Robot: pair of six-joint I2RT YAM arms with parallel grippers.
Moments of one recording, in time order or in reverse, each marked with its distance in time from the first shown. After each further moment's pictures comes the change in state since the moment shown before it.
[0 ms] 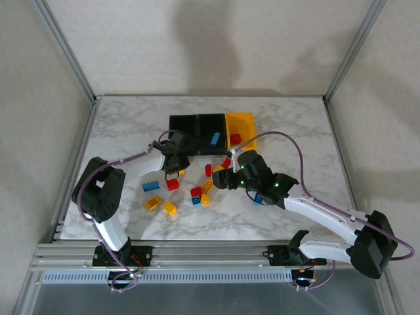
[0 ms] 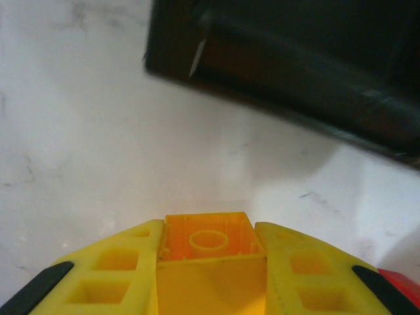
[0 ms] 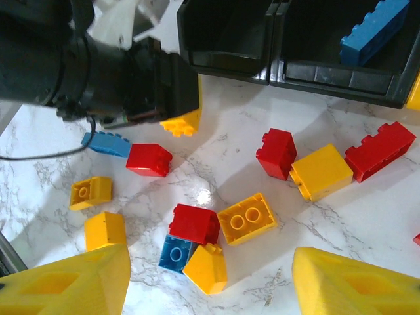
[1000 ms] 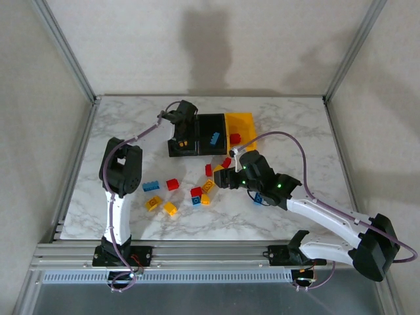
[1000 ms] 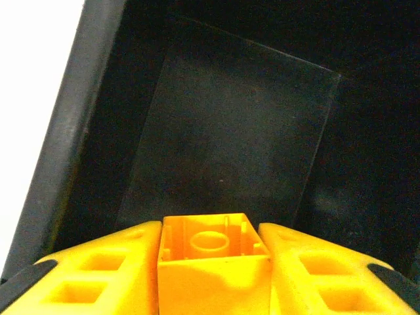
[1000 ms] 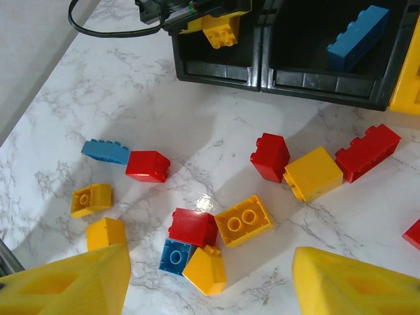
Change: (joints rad) left arm 0.092 0.360 0.566 -0.178 -0.066 0.139; right arm 0.000 -0.031 0.000 -0.015 0.025 0.020
